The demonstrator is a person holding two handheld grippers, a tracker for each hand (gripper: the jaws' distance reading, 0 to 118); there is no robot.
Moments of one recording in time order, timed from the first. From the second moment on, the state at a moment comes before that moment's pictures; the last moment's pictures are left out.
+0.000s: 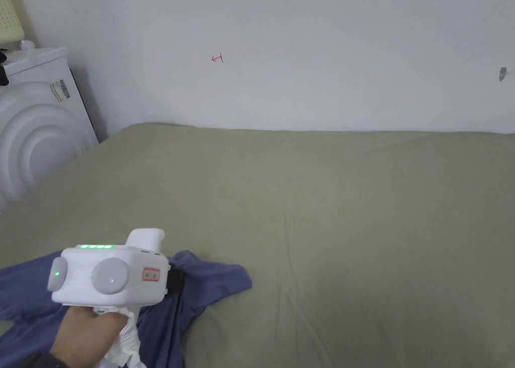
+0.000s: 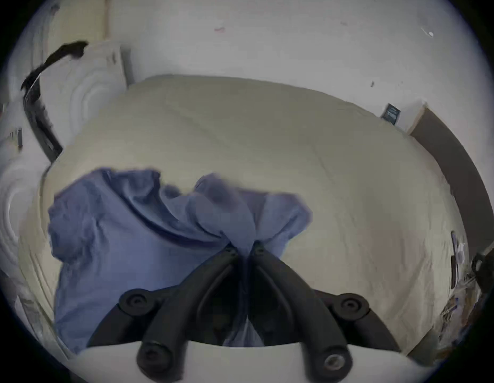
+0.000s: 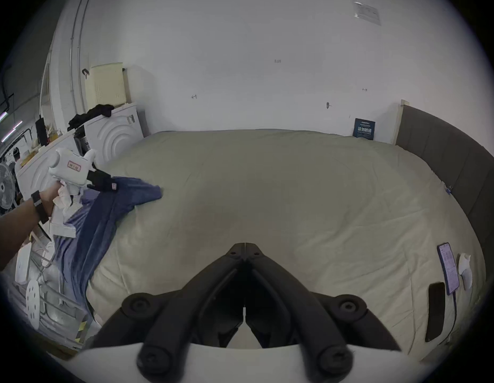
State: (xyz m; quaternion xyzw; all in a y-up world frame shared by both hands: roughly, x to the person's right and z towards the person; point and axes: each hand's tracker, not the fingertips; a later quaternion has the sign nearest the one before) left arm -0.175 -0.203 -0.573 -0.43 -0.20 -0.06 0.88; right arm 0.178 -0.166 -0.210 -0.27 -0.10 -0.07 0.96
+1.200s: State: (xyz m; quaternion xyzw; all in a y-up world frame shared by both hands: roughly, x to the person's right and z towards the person) left arm 0.090 -0.120 -0.394 -0.31 -0.48 -0.03 0.82; right arm 0.286 -0.124 -0.098 -0.22 -0.26 -0.10 0.94
